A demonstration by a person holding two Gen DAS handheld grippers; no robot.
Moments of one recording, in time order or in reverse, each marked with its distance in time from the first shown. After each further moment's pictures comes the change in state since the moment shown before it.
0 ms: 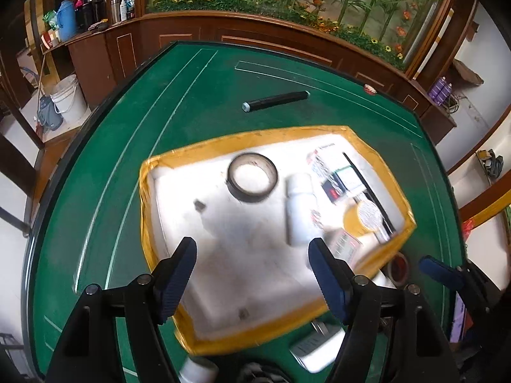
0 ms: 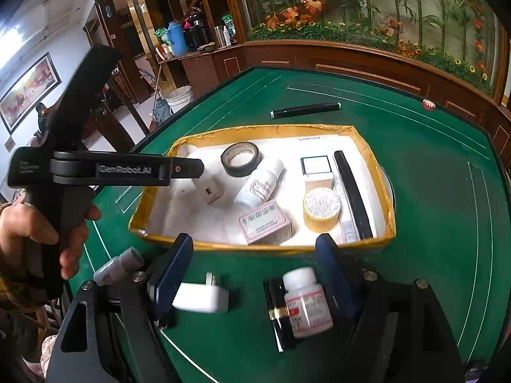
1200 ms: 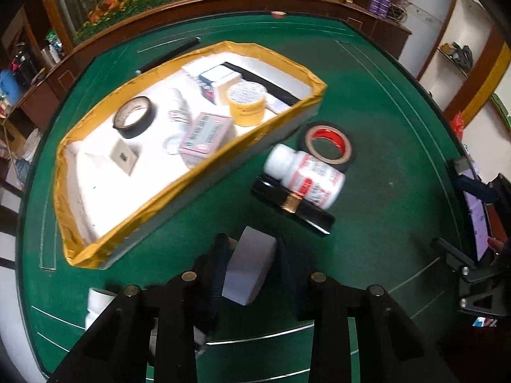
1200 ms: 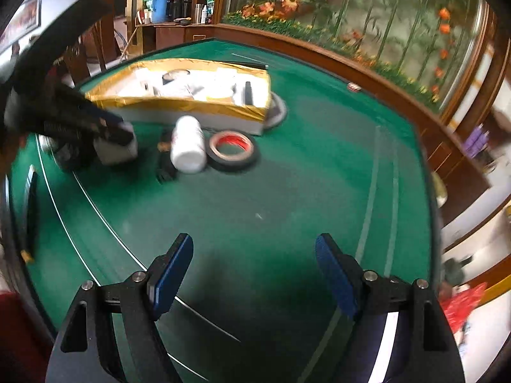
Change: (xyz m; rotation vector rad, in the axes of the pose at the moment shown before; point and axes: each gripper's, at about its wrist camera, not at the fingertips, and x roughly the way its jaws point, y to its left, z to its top) left arm 0.008 -0.114 -0.102 0.358 0.118 0.002; right arm -0.077 -0.062 -0.150 -0.188 0.023 -0.340
